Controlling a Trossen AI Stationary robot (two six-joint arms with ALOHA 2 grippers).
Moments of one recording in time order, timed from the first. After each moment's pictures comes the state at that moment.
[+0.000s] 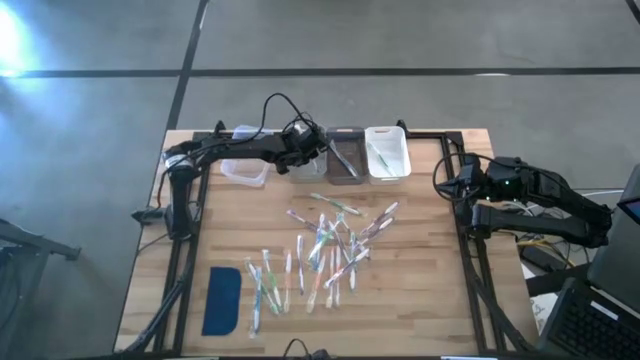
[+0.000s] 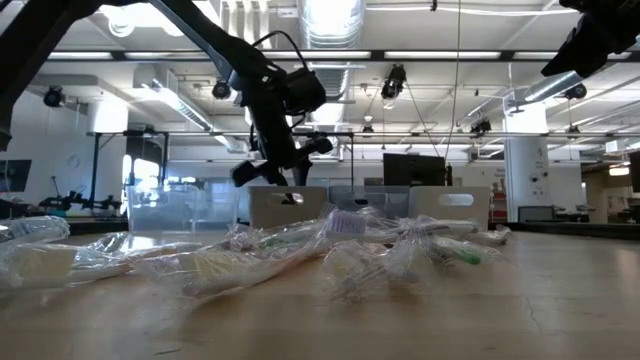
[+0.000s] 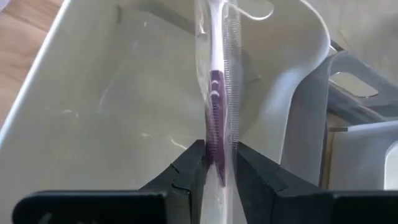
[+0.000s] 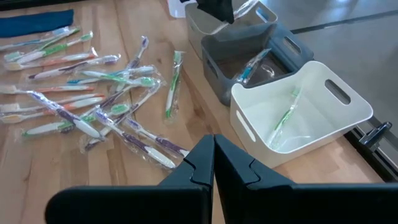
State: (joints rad) left arm 0.45 1.90 1.35 -0.41 -0.38 -1.43; right arm -0.25 0.35 0.75 -0.98 0.06 0.06
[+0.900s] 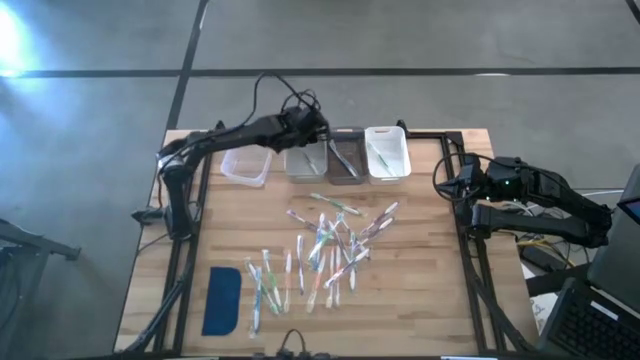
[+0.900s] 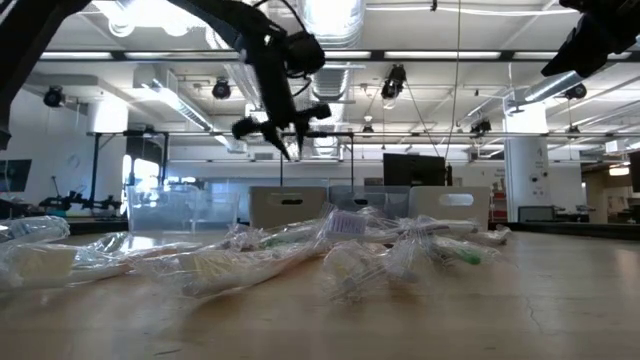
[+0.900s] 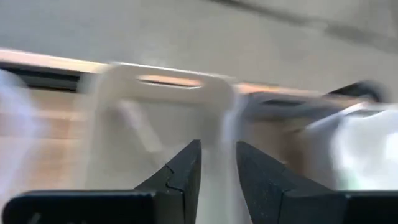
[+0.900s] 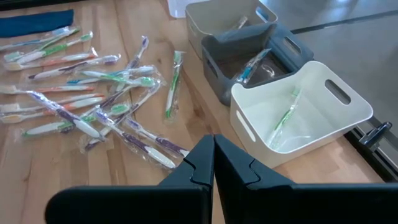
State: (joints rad) left arm 0.49 1.84 1.60 -0.70 -0.44 -1.05; right arm -0.25 0.35 0.75 -0.98 0.06 0.06
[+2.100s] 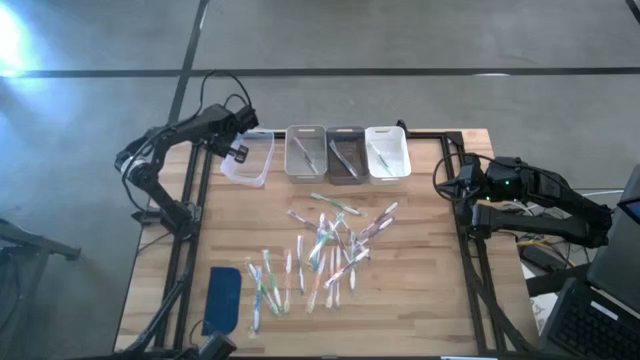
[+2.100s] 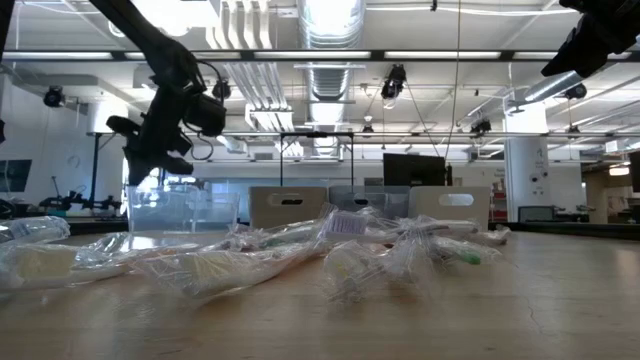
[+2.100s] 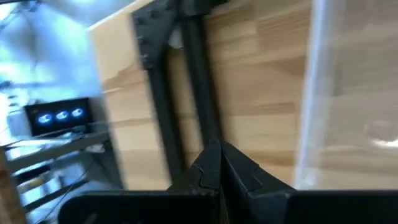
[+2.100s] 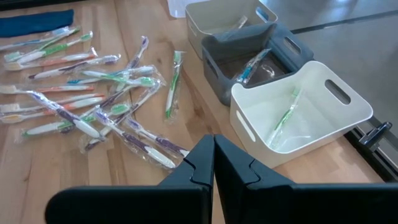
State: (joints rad) left arm 0.92 1.59 1.11 -1.13 -0.54 -0.45; right arm -0.25 0.35 0.75 -0.98 0.06 0.06
